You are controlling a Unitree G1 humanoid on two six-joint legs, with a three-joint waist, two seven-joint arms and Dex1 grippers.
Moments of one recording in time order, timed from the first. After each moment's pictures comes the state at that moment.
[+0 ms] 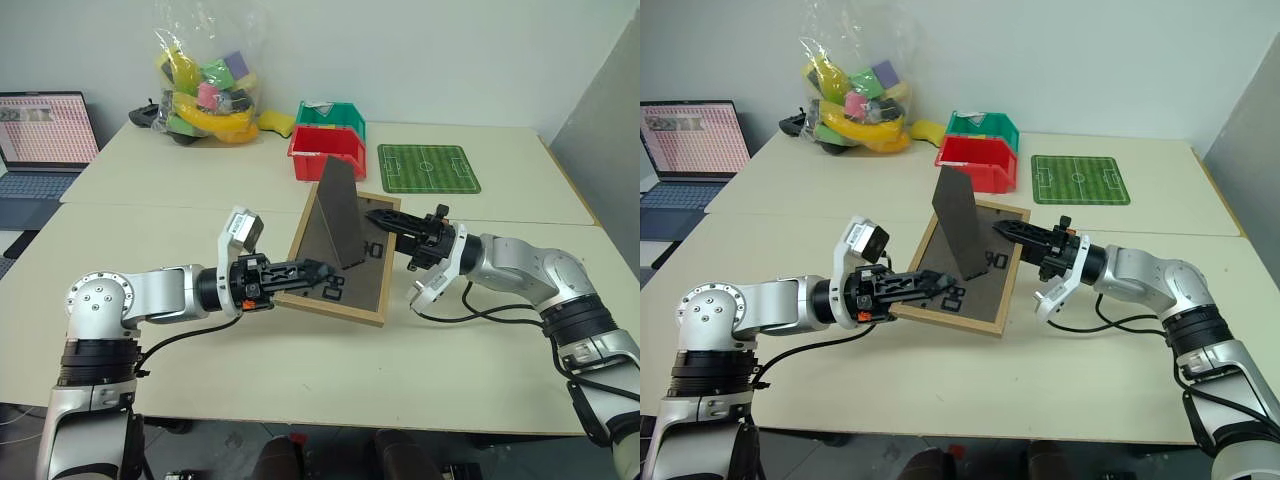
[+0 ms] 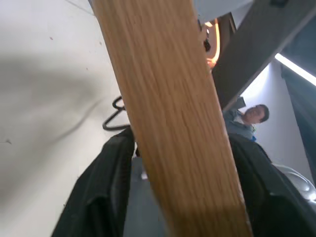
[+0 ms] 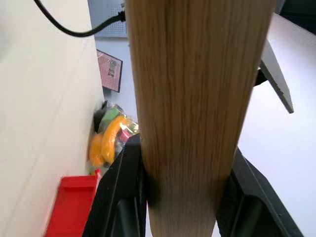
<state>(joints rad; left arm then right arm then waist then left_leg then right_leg) -0.54 0.68 0.15 0.07 -1.88 1.39 -0.24 -0.78 -0.65 0.31 0.41 -0.79 -1.10 -0.07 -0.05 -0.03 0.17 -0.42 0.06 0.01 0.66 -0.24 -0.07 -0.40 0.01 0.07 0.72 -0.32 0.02</state>
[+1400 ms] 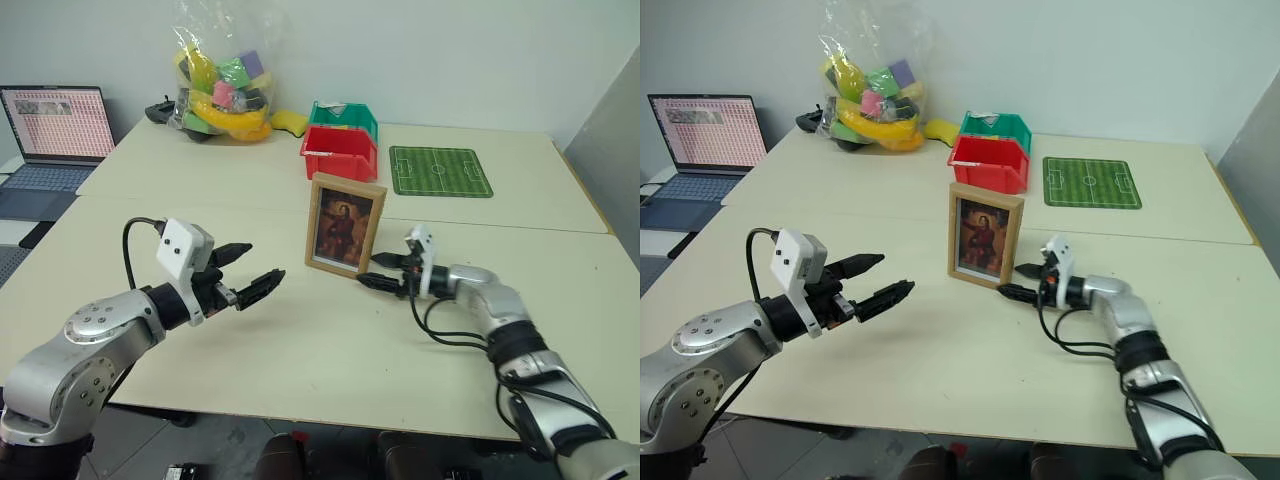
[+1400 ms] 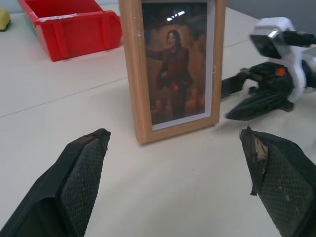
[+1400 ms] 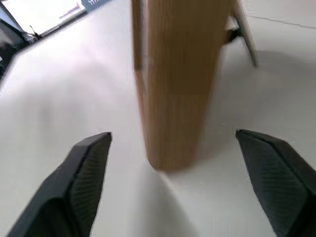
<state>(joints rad) -0.14 0.81 0.24 -0.46 -0.81 0.72 -0.54 -0.60 -0.45 0.14 0.41 0.32 0.34 0.97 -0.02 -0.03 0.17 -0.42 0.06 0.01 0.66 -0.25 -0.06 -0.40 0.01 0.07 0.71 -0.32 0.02</state>
